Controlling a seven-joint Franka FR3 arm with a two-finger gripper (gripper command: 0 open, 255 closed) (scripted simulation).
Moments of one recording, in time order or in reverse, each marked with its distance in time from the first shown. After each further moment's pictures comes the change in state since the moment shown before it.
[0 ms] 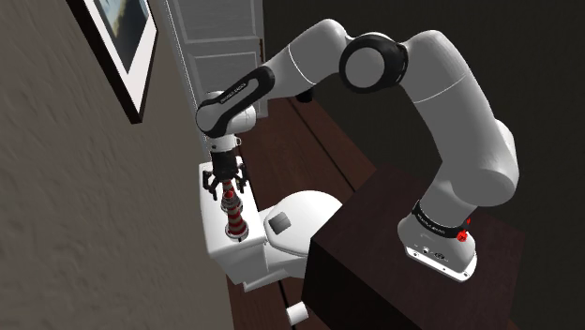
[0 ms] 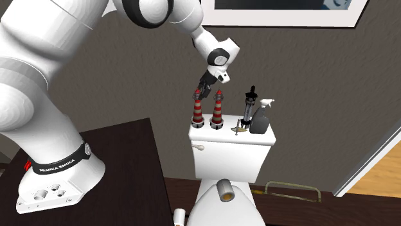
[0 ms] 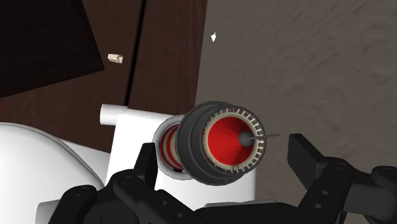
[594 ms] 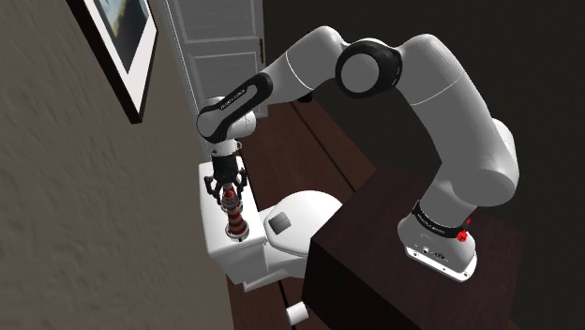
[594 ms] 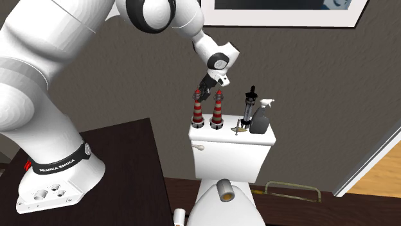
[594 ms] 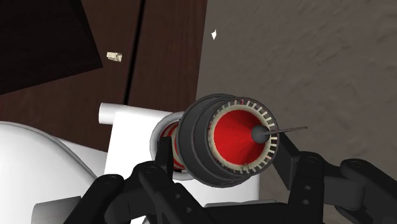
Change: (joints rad) arm 0.005 0.039 -0.003 0.018 -0.002 0.021 -0.007
